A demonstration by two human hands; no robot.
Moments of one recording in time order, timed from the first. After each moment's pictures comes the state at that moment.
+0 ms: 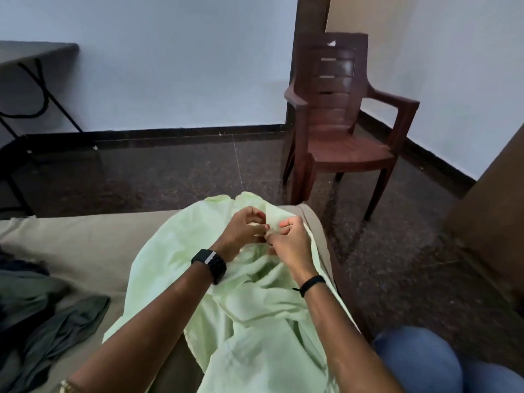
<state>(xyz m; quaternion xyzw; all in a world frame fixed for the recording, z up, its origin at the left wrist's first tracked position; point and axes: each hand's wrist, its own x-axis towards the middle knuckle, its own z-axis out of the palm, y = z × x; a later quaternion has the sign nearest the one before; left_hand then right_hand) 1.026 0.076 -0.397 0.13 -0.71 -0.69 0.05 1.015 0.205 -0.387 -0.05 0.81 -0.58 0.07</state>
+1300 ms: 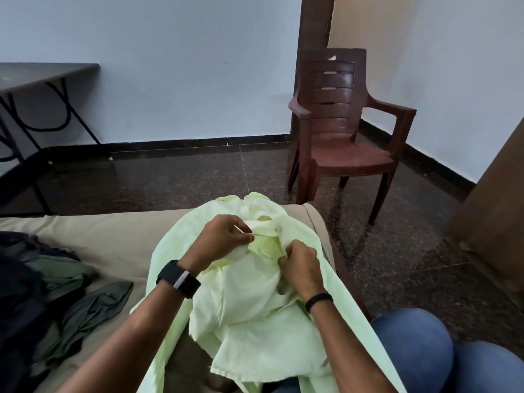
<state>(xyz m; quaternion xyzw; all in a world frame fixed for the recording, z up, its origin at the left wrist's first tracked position) 1.131 0.073 -0.348 0.16 -0.86 -0.47 0.08 1.077 0.239 -0.399 -0.13 0.92 -0.36 0.02</state>
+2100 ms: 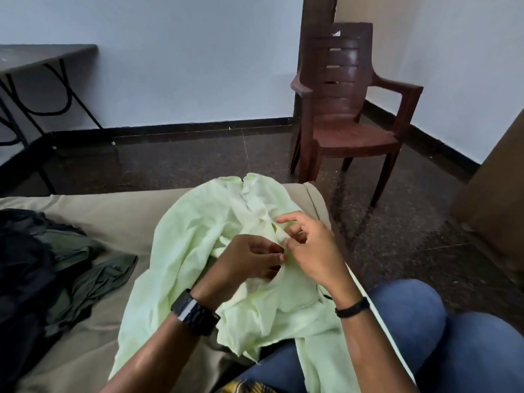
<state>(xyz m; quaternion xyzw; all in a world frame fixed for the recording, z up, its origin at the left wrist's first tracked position) 1.192 0.155 -0.360 0.17 -0.70 -0.70 -0.02 1.123 0.288 -0.353 -0.26 0.83 -0.49 0.04</state>
